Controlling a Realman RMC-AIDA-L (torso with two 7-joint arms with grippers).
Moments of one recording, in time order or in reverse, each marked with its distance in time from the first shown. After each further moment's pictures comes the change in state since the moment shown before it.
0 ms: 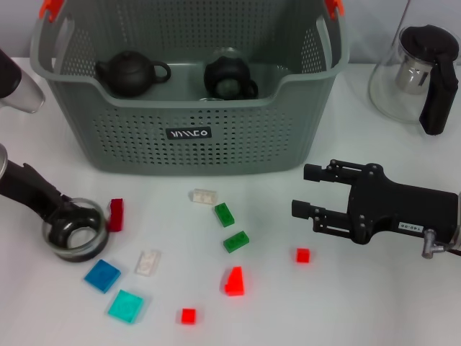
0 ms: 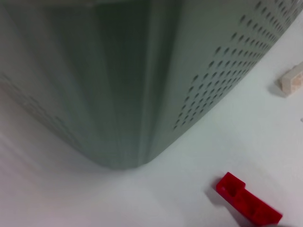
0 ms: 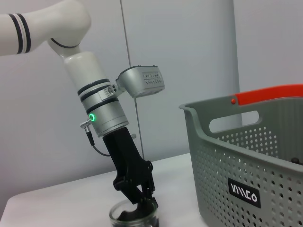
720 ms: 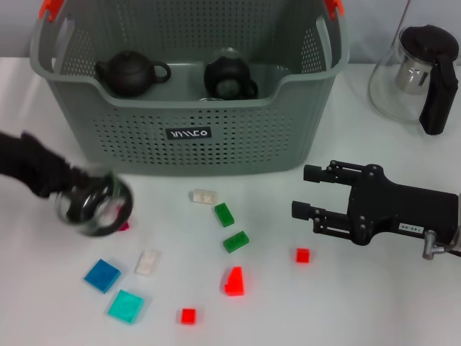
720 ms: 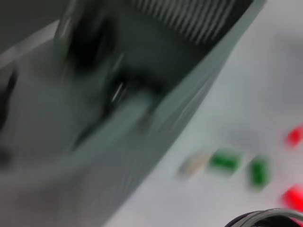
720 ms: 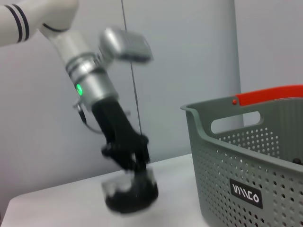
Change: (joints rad) left arm -0.016 0.041 -0.189 0.149 -0.209 0.321 0.112; right arm -0.002 0.000 0.000 0.000 0.000 -0.006 0.000
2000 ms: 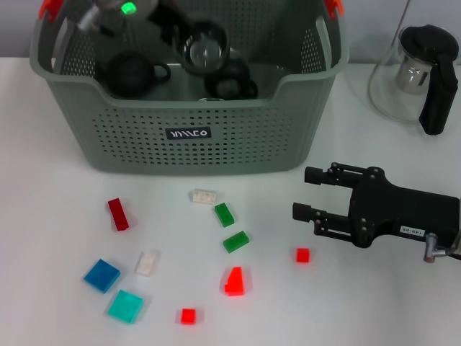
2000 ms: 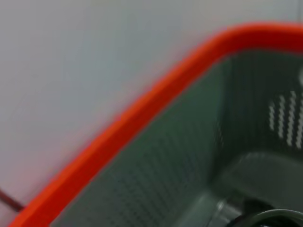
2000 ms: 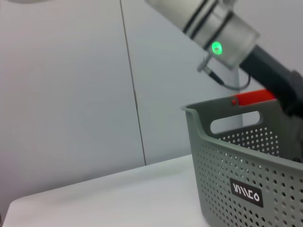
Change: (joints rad) left arm -0.429 -0.016 0.445 -0.478 0.193 -0.949 -0.428; right arm -0.009 0.003 0.006 0.002 0.000 -0.005 0.000
